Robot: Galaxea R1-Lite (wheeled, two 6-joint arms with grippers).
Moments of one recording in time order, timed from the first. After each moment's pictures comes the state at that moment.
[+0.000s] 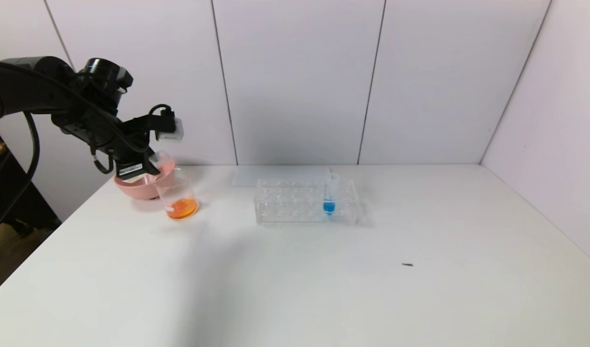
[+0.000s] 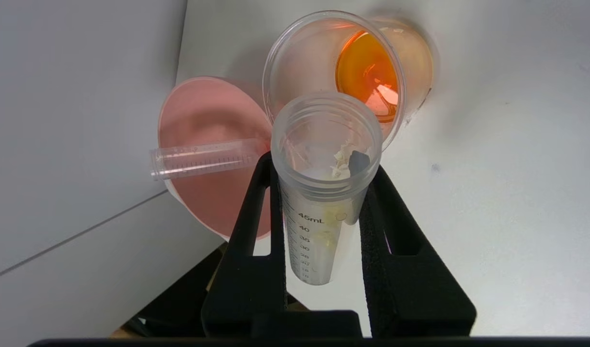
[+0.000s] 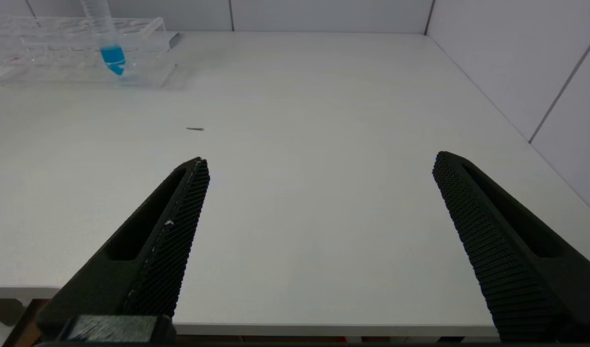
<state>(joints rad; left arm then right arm) 0.00 2.07 -1.99 0.79 -0.09 1.18 0.00 0.00 0.00 0.00 0.00 0.00</state>
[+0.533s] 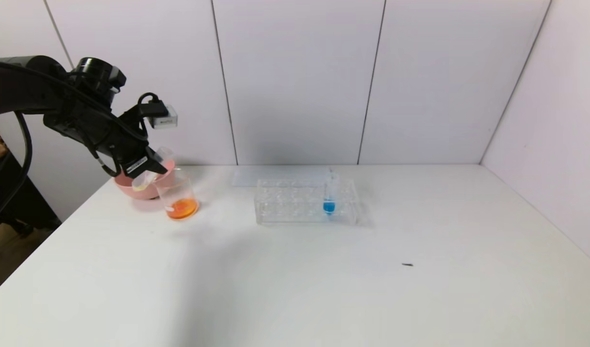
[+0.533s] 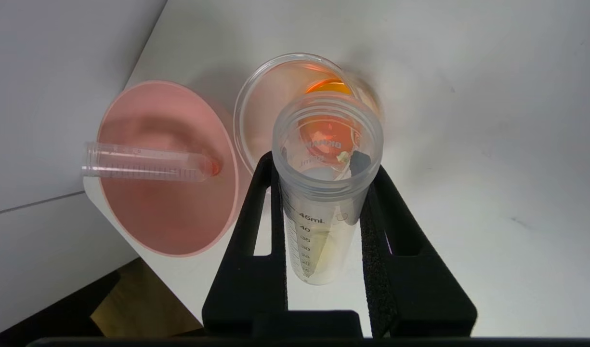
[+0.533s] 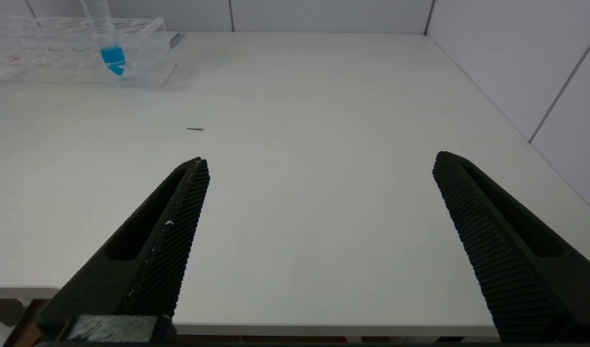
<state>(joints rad) 0.02 2.05 -1.96 0.78 -0.24 0.91 0.00 0.00 0.00 0.00 0.00 0.00</state>
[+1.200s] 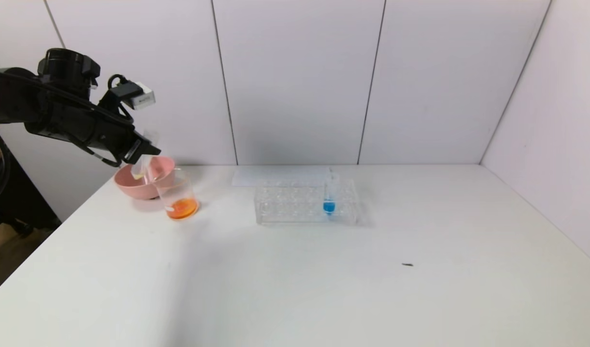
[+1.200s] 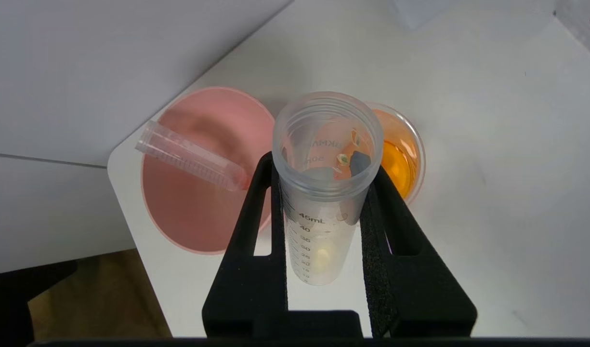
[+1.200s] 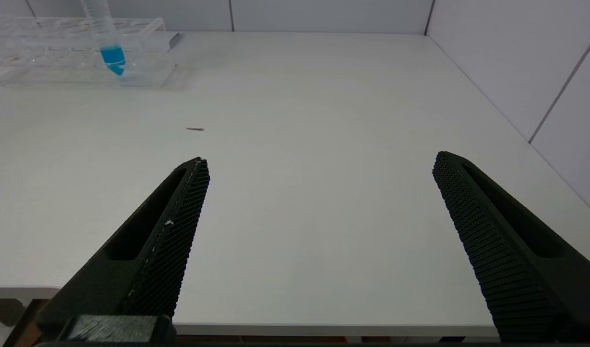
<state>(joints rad) 0.08 1.95 -1.73 0.40 -0.28 0.61 0.00 0.00 0.00 0.00 0.00 0.00</state>
